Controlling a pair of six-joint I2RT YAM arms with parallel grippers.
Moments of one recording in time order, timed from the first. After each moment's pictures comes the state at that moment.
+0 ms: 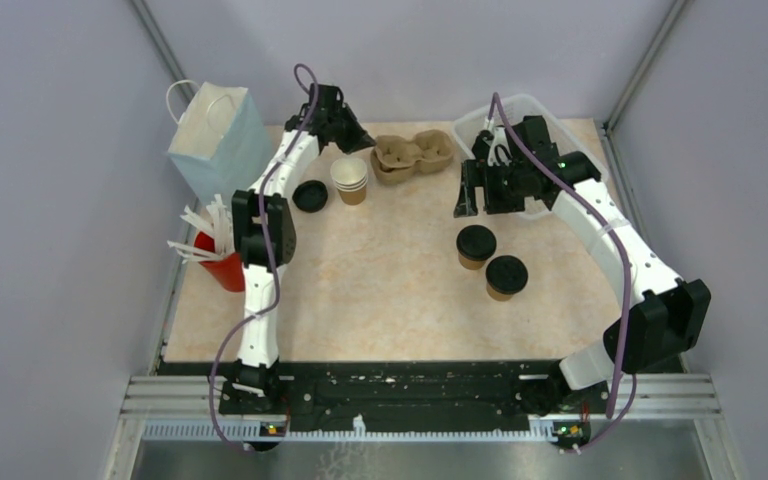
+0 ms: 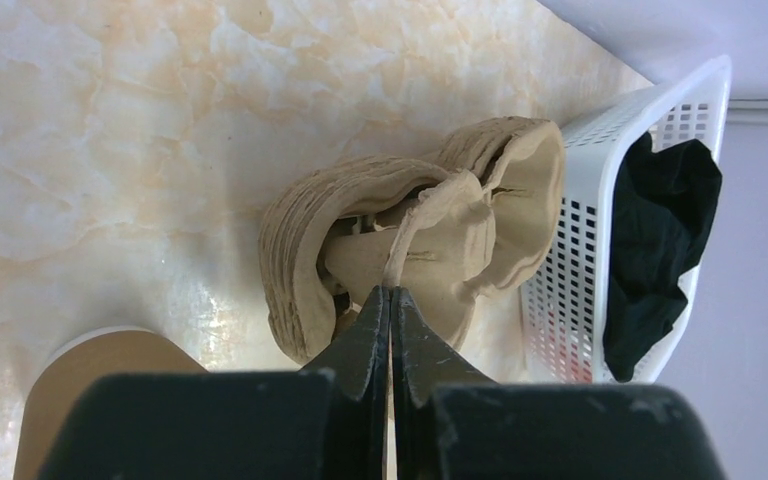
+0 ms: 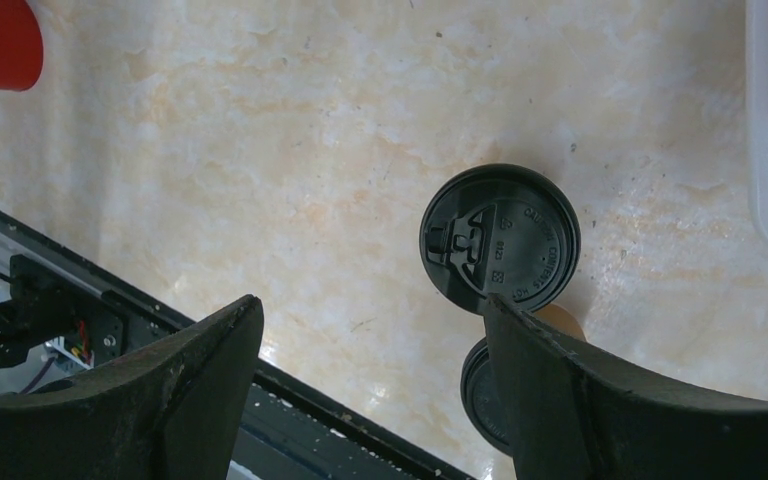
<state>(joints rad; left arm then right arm) -0.22 2.39 2.27 -0.55 0.32 -0.81 0.37 1.48 1.50 -0.92 -0.26 0.23</state>
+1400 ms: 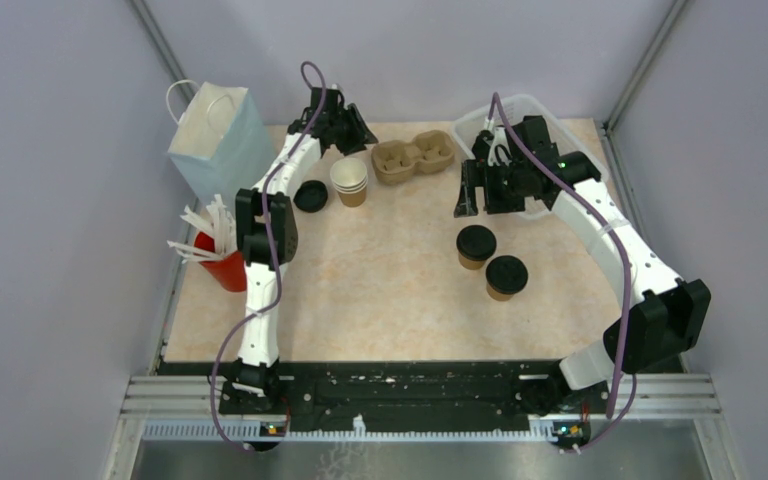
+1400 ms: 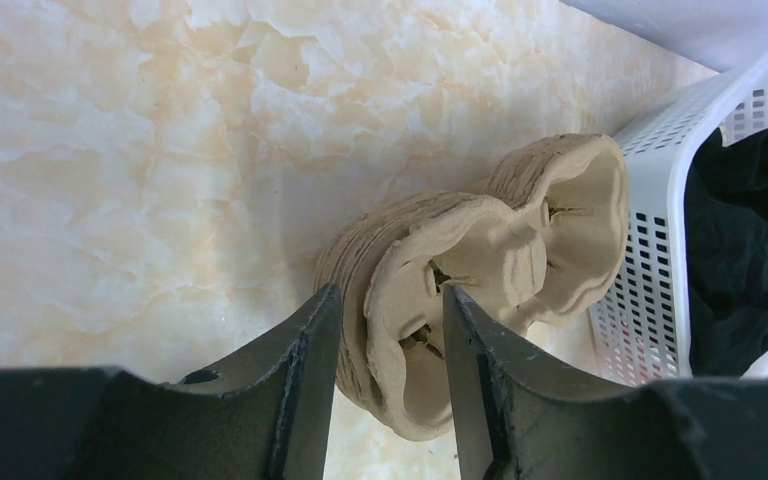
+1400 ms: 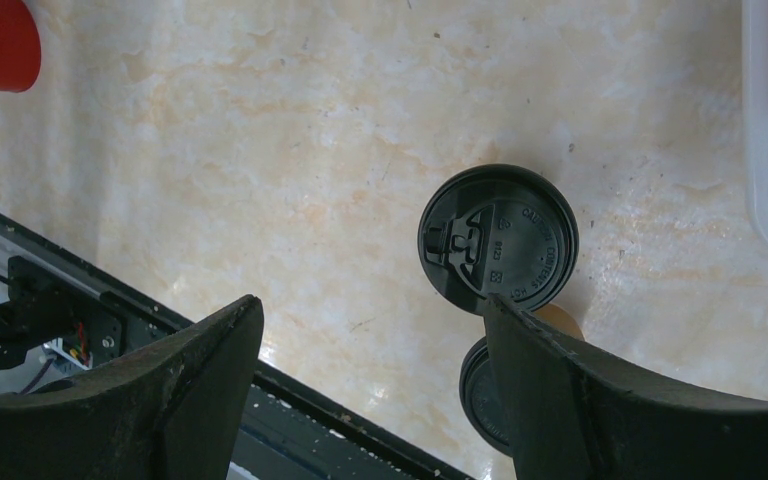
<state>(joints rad) -0.22 2.43 2.26 -0.48 0.29 -0.65 0.37 1.48 1.50 -0.92 -0.26 0.23</state>
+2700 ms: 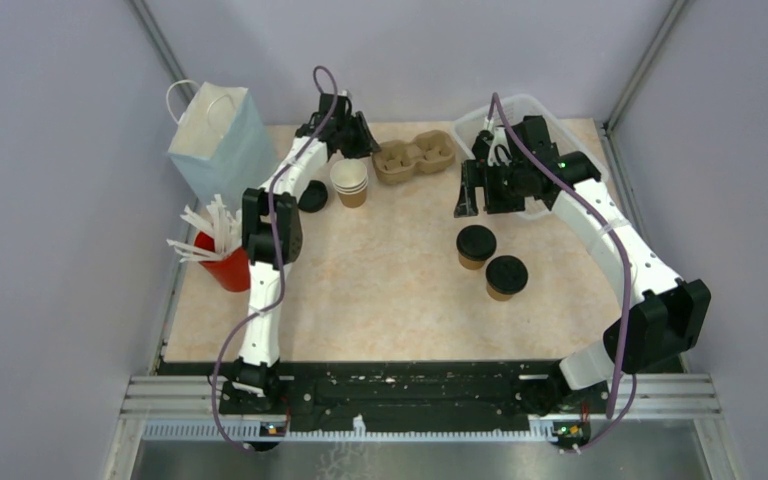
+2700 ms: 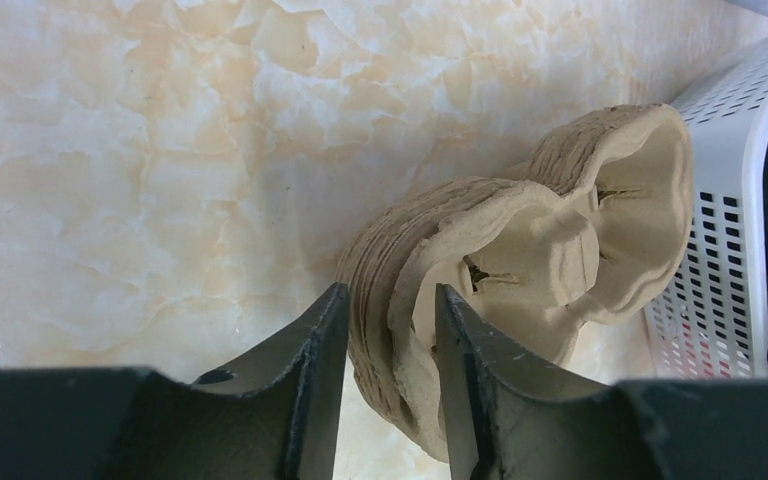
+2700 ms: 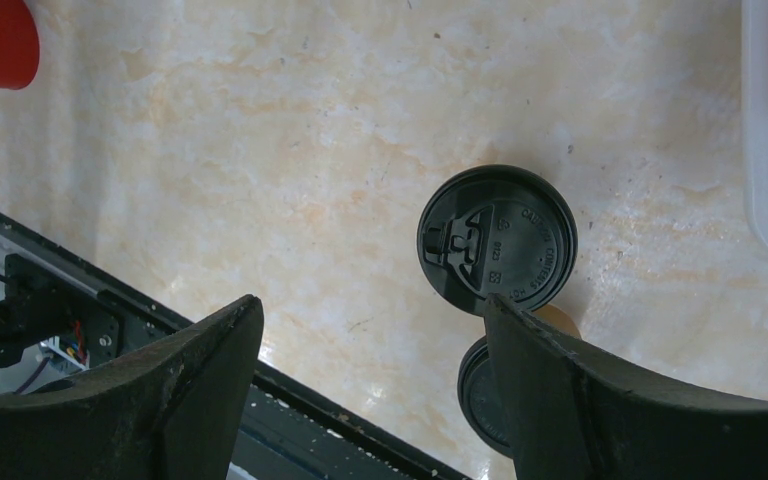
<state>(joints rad) -0.24 2.47 2.26 -0.48 0.27 -0.58 0.37 1.48 1.50 -0.92 -0.26 0.22</state>
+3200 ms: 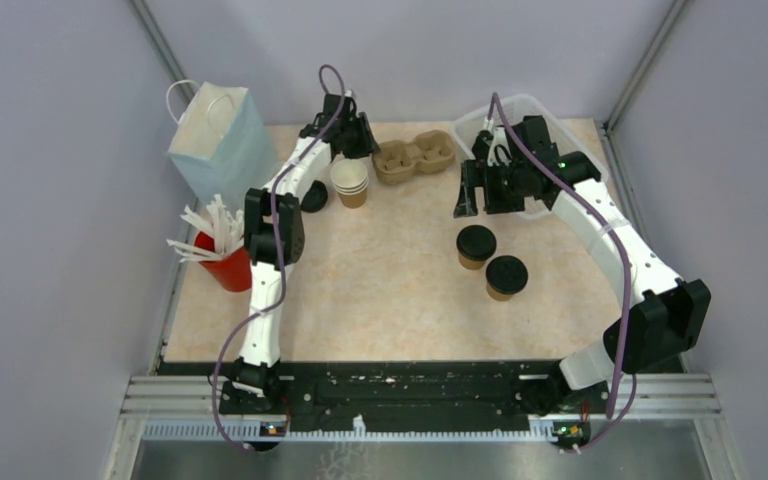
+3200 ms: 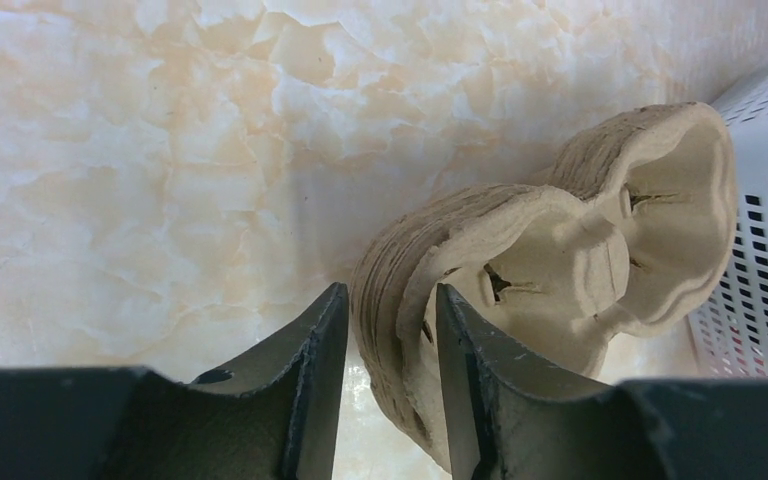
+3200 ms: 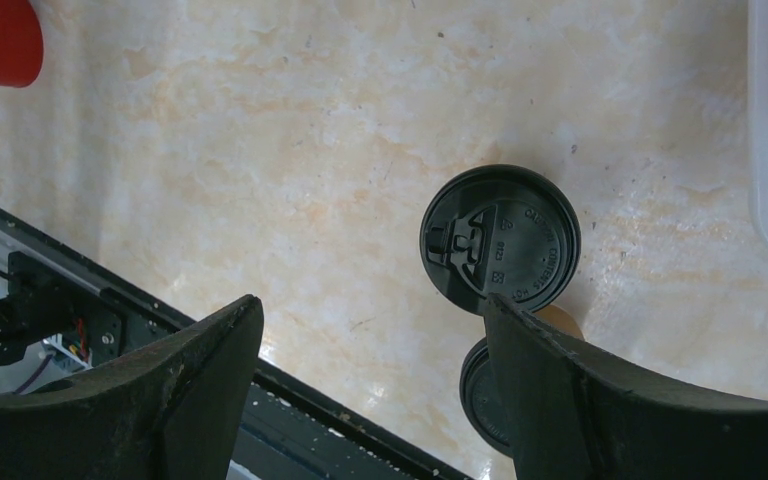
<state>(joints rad) -0.26 2.47 2.26 -0.48 0.20 -0.52 0.37 1.48 1.50 -0.92 -0.26 0.22</state>
